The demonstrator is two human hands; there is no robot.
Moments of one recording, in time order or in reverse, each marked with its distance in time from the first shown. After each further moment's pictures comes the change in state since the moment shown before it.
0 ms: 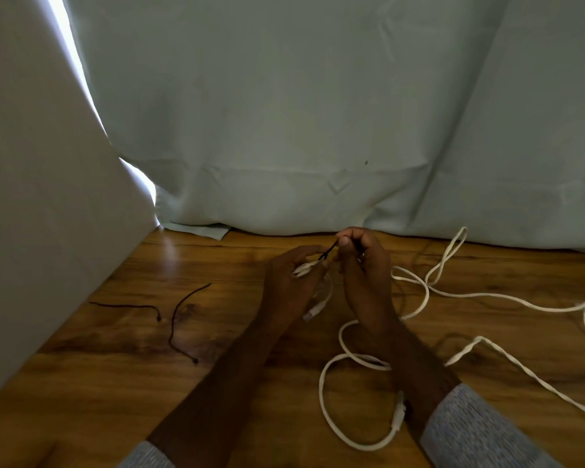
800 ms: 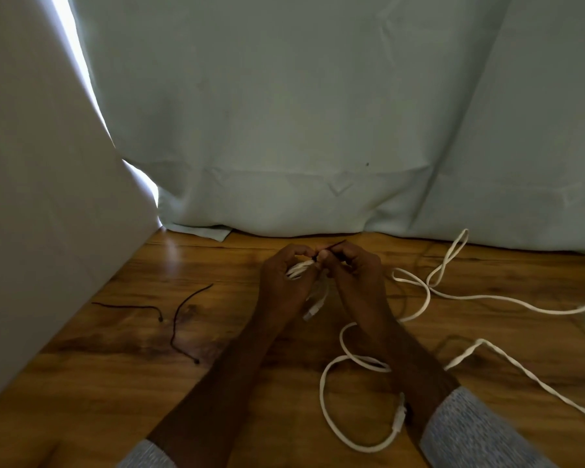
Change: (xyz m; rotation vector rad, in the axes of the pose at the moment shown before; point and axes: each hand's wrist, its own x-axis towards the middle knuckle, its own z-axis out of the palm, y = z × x) left_hand 0.003 -0.009 -0.007 -0.004 0.040 0.051; right_hand -0.002 0.010 0.004 -0.040 -0.161 0.011
